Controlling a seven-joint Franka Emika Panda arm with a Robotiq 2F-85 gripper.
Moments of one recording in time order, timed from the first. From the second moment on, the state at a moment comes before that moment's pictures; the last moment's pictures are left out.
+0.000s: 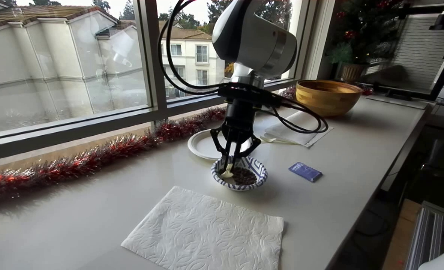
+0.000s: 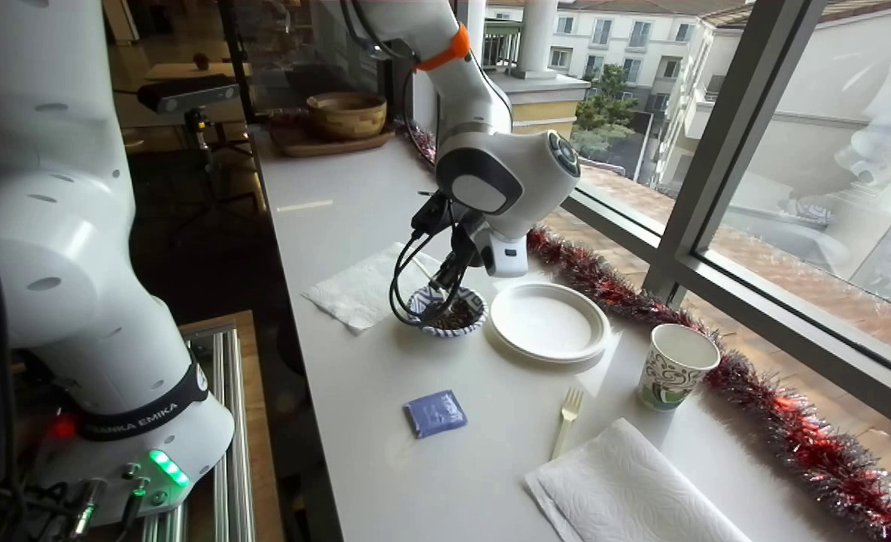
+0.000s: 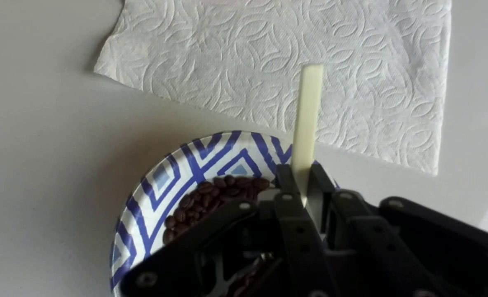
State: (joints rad) arm 0.02 0.24 -0.01 -2.32 0.63 2.18 0.38
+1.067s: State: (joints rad) arm 0.08 0.21 0.06 -2.45 0.63 2.61 0.37
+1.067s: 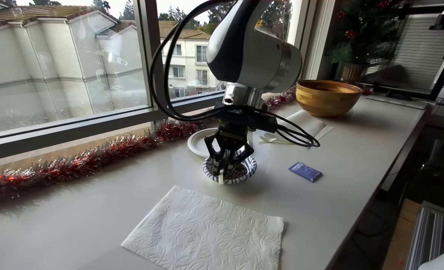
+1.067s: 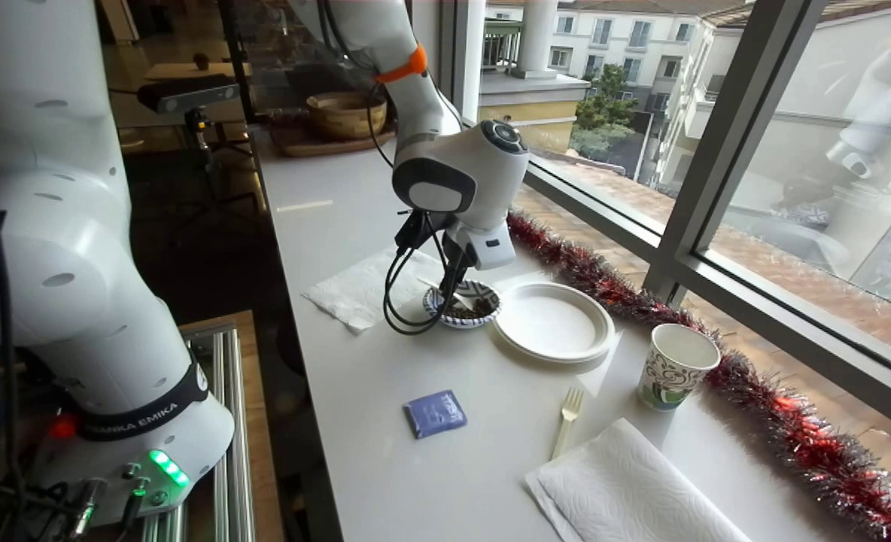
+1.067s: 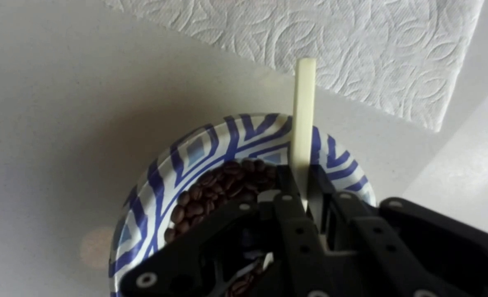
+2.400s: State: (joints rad) arm 0.09 0.10 0.16 -2.65 0.63 2.96 0.34
